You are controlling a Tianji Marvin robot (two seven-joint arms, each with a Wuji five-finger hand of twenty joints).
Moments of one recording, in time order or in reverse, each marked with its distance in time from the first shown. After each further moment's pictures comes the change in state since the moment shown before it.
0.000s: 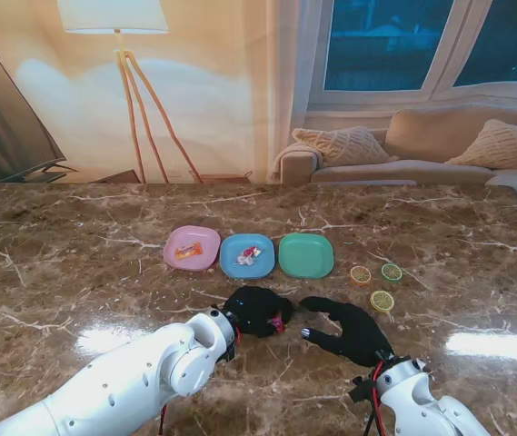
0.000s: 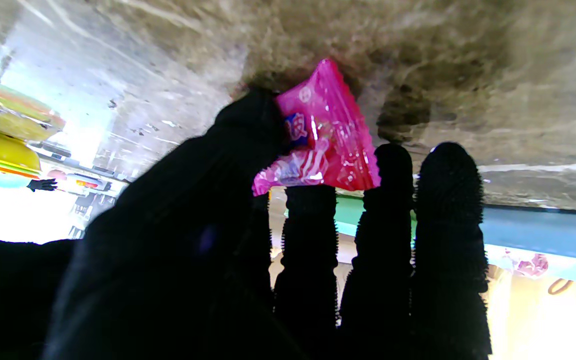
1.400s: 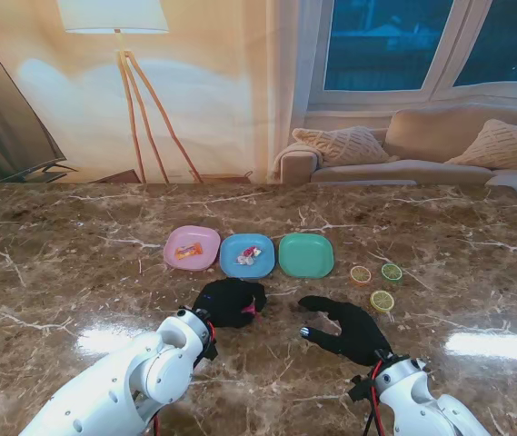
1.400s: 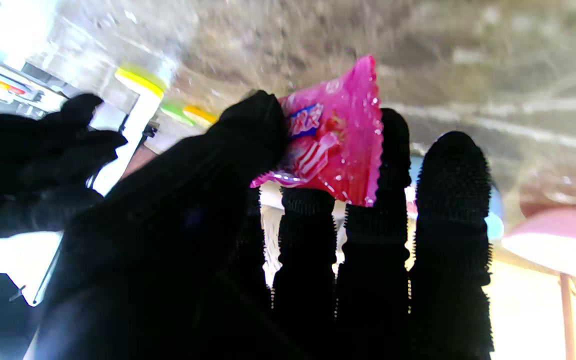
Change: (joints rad) left arm 0.234 0.027 -0.308 -0.187 -0.014 0.041 -0.025; right arm 0.006 0.000 -0.005 0.001 0.002 0.002 0.000; left_hand -0.042 -0.047 0.127 0.023 0.026 -0.069 0.142 0.229 0.061 -0.024 0.027 0.106 0.272 -0.082 0.047 -0.118 0.121 -0.004 -0.018 0.028; right_hand 0.002 0.006 -0.005 0.000 0.000 0.000 0.000 -0.001 0.010 0.000 0.000 0.002 0.000 0.000 0.000 0.002 0.001 0.010 0.000 0.000
